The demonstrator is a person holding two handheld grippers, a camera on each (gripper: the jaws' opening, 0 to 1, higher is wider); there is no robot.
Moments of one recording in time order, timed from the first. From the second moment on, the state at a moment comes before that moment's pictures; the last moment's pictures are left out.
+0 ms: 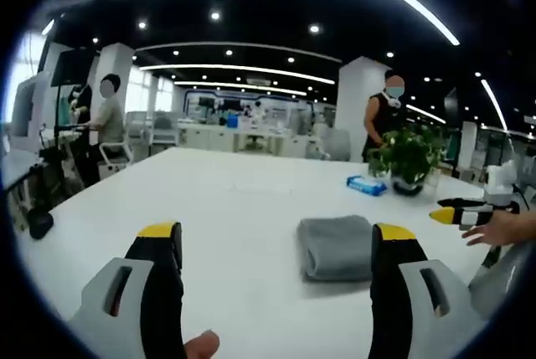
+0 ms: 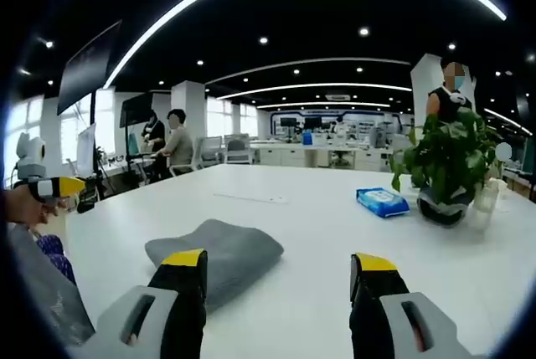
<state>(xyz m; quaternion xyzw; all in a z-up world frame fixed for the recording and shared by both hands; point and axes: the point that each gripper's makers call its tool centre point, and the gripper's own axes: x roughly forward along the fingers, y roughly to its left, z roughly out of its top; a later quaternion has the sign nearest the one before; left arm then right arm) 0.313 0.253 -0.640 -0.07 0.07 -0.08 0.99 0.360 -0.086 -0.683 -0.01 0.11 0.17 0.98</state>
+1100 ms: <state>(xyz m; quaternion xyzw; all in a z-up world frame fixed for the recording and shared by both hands) 0.308 0.250 -0.649 -0.02 0.07 -0.09 0.99 0.371 -0.002 -0.595 -0.15 0.08 0.34 0.93</state>
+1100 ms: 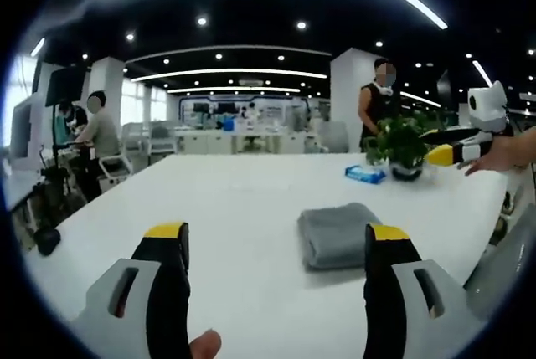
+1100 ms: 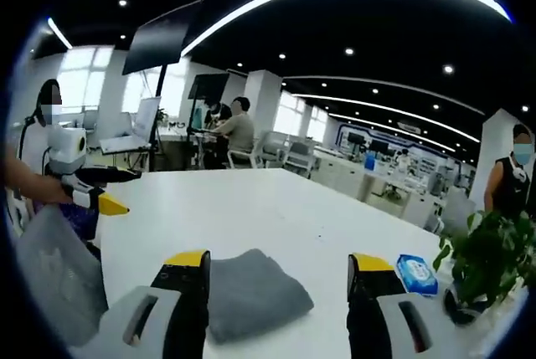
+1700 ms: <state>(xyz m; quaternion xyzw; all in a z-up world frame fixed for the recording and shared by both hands) 0.307 0.261 -0.657 0.00 0.09 -0.06 0.99 0.371 0.098 -0.643 -0.15 0.11 0.43 0.88</state>
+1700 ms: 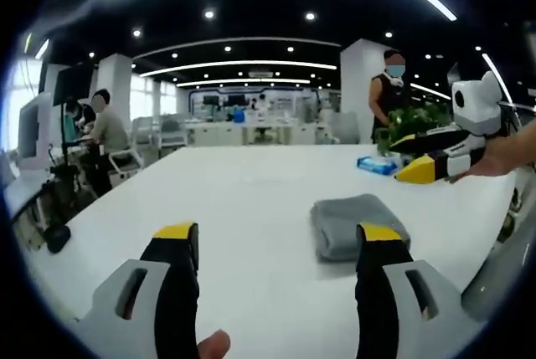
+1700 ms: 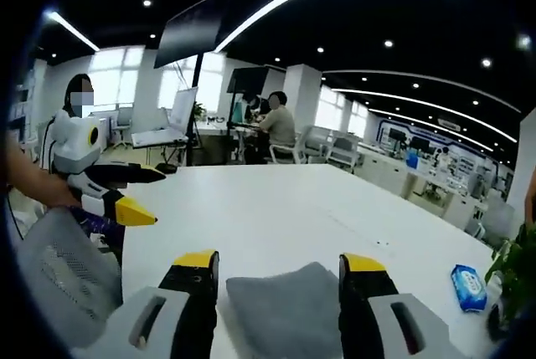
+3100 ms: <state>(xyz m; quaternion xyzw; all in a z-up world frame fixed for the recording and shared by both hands) 0.303 0.259 -0.677 0.03 0.14 -0.07 0.99 0.397 0.146 -0.746 -0.22 0.20 0.42 0.86</state>
